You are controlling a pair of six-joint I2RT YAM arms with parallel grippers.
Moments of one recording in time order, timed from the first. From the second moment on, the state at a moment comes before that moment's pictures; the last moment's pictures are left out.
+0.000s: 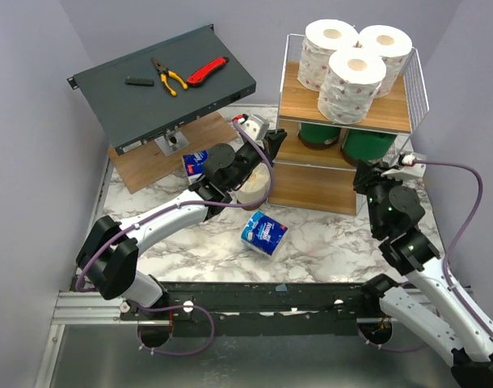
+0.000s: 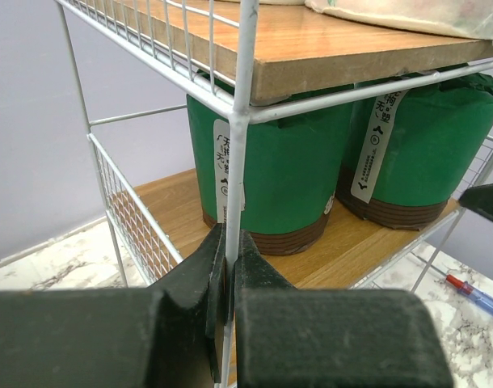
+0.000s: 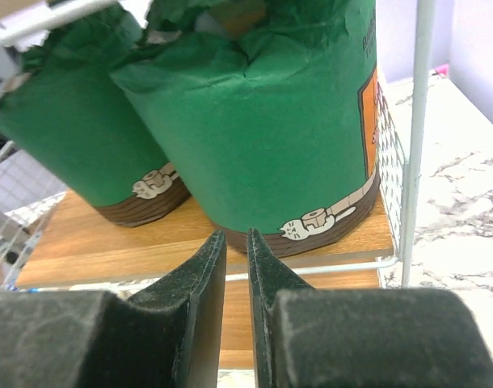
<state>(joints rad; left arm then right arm) -0.78 1.48 1.05 0.66 0.02 -0.12 0.51 0.63 0.70 -0.03 0.58 0.30</state>
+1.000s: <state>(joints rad) -0.78 1.48 1.05 0.66 0.02 -0.12 0.51 0.76 0.61 0.30 0.69 0.27</state>
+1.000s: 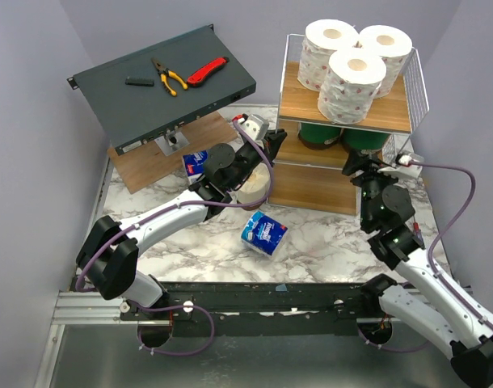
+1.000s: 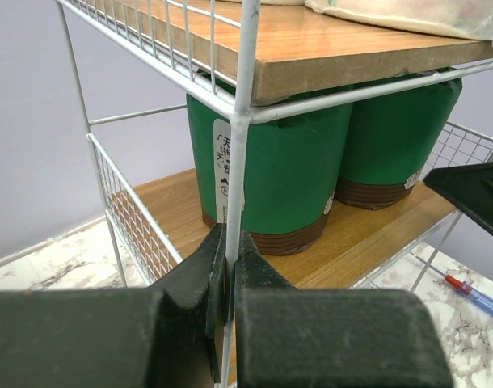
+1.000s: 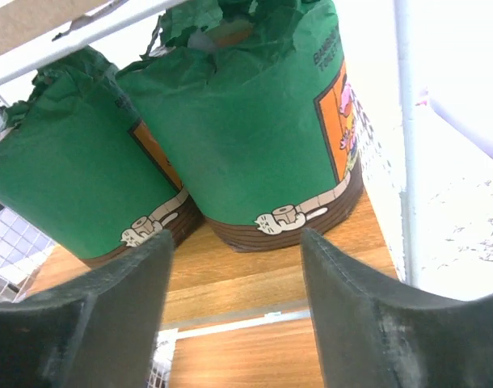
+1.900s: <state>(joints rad) -0.78 1.48 1.05 0.68 0.02 -0.13 0.51 0.98 0.61 0.53 0.77 0.19</state>
